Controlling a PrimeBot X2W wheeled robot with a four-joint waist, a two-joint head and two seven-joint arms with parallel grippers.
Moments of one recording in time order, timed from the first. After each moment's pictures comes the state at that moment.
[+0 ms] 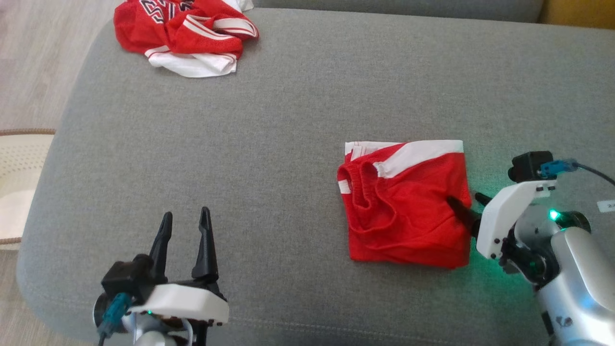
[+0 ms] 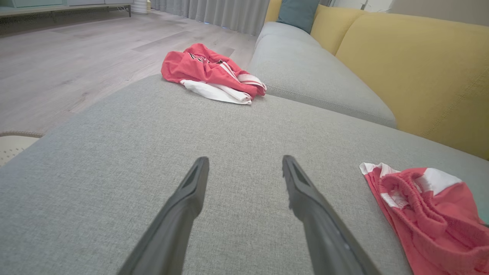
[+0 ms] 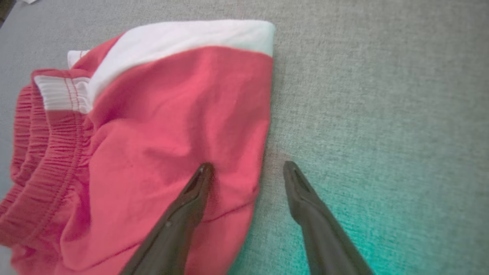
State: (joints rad) left arm 0.05 0.05 -0.25 0.09 -0.31 0.13 -0.25; right arm -0.32 -0.26 0.19 0.41 0.49 0.13 0.62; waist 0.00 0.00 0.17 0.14
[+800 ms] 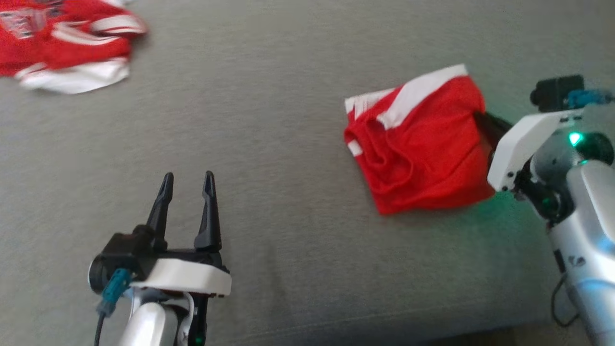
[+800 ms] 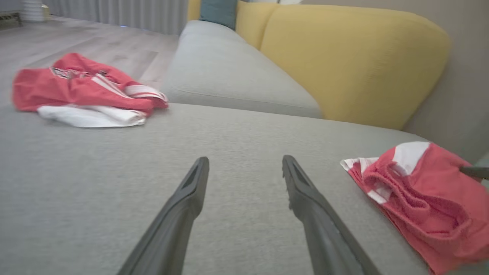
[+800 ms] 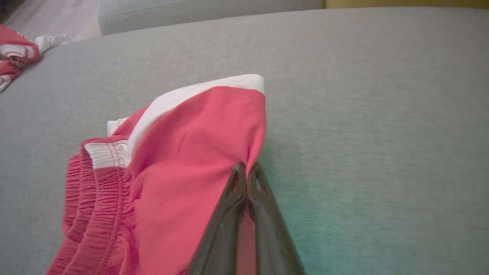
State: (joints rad) left arm -0.03 0.05 -0.24 0.04 -0.25 0.11 -0.25; right arm -0.55 -0.30 0.24 0.46 0.49 0.13 0.48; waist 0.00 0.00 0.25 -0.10
